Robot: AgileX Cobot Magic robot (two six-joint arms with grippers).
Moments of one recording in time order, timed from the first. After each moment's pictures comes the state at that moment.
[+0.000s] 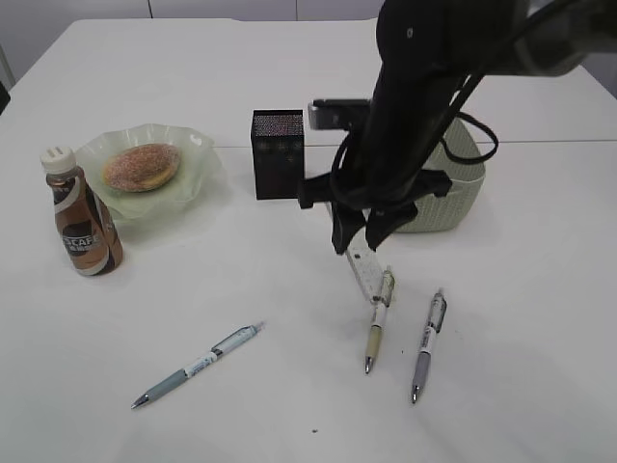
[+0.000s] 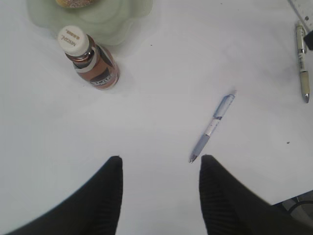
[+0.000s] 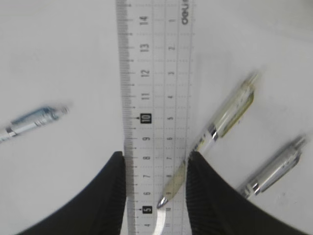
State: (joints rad) left arm -0.43 1.32 -1.42 0.07 1.26 -0.16; right arm 0.46 2.05 -1.65 0.15 1.10 0.14
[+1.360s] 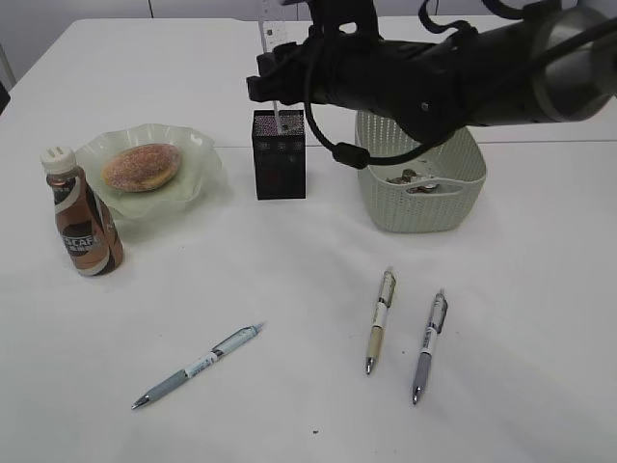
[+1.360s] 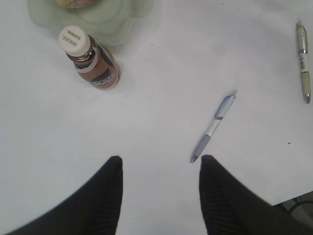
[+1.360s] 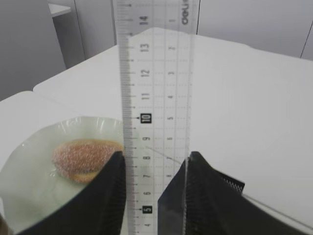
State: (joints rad) left arm -0.43 1.32 -1.42 0.07 1.26 -0.16; right arm 0.49 1.97 -1.41 -0.16 -0.23 0.12
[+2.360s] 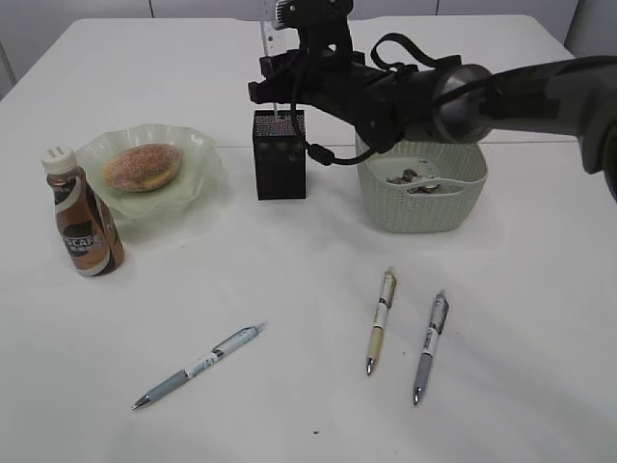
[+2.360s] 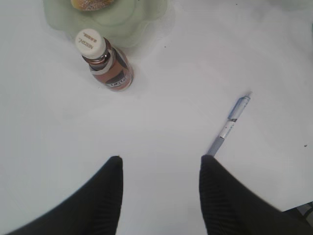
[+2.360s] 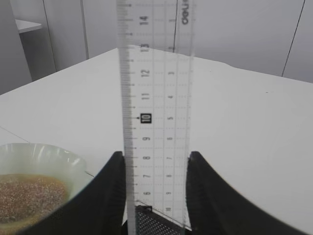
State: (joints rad) left arm -0.43 1.32 -1.42 0.11 1.26 -0.16; right arm 0.42 2.35 -1.85 -0.16 -0.27 0.08
